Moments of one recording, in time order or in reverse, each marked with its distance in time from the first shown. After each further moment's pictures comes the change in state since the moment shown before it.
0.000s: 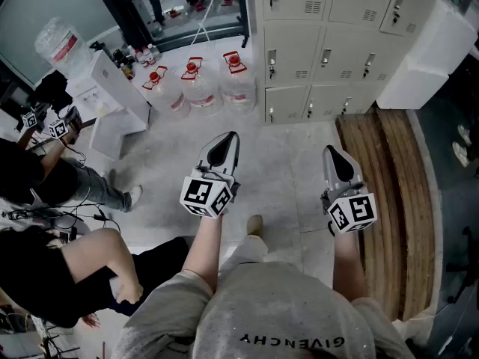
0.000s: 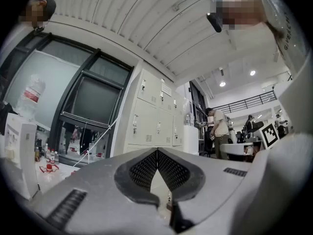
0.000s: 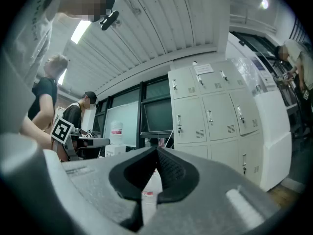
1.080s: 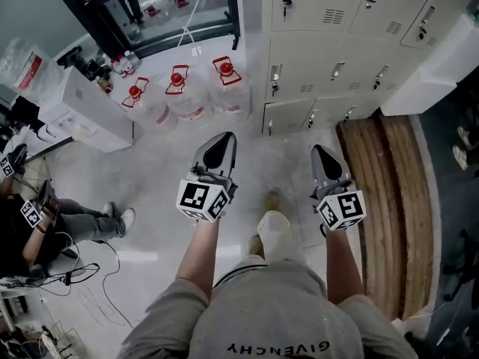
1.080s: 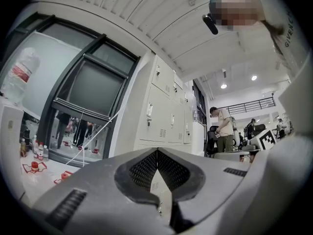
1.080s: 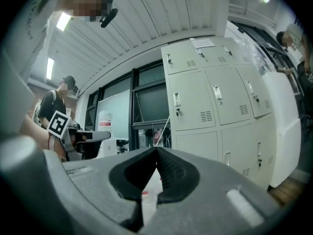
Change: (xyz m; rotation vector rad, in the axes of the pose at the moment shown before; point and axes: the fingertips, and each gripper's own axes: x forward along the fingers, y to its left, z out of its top) left arm 0.153 0.172 -0.043 -0.044 0.023 -0.043; right arm 0.228 -0.041 -0.089 0.036 0.083 -0.037
